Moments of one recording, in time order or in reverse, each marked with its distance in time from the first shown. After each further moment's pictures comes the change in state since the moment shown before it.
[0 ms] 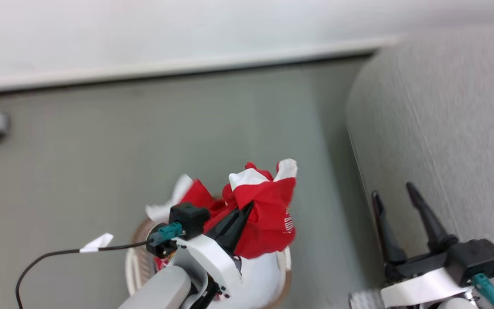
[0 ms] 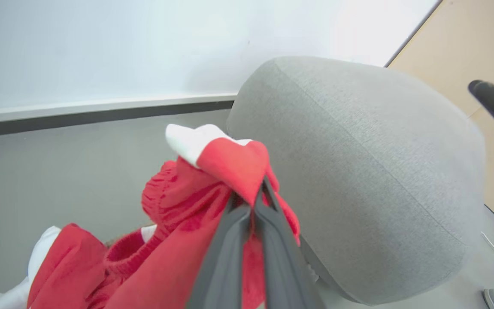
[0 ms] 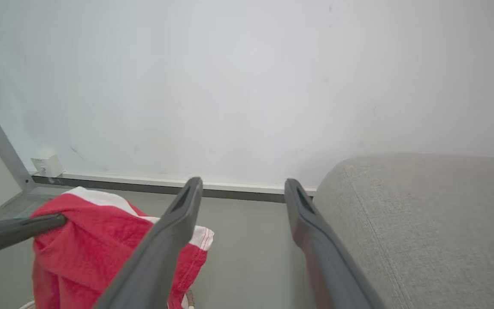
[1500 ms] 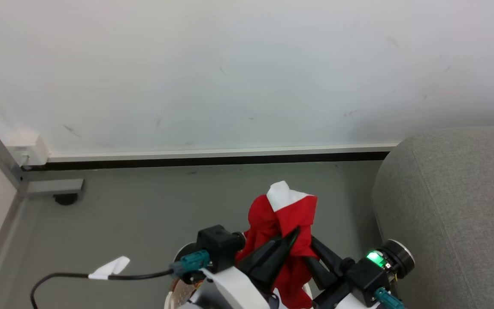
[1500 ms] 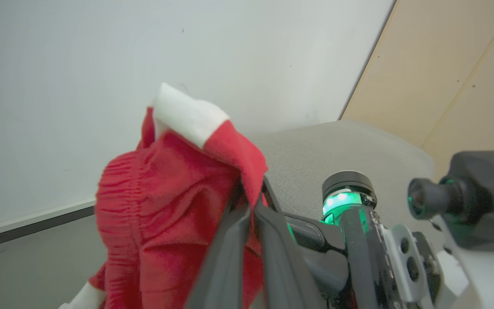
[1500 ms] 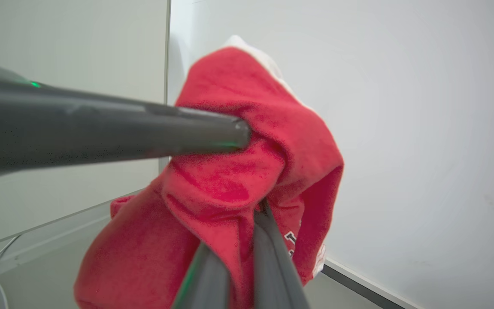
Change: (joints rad) left arm 0.158 0.084 -0.066 -0.598 -0.024 0.207 0.241; right arm -0.092 -0.001 0.406 0.157 -0.053 0.000 0.000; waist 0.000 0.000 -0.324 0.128
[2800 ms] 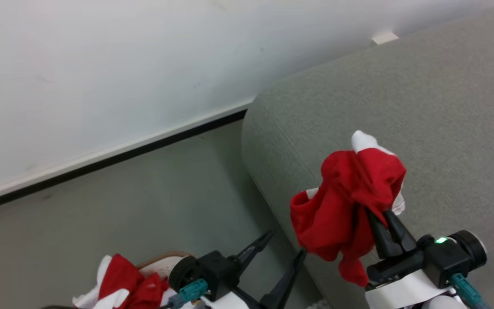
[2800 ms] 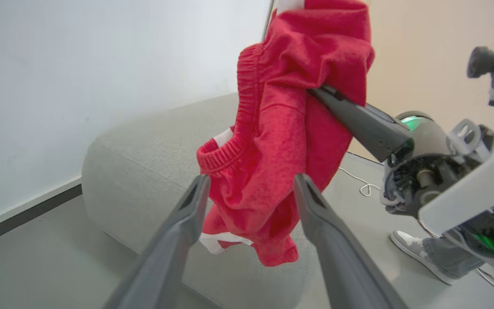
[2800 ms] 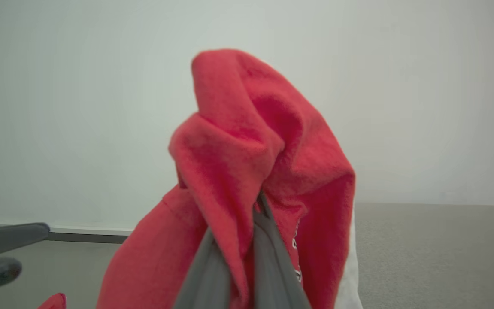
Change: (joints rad) left arm 0.049 0.017 -0.038 0.086 0.090 0.002 -0.182; right arm 0.076 -0.001 -0.298 -0.160 0.012 0.000 0.000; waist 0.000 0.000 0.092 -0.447
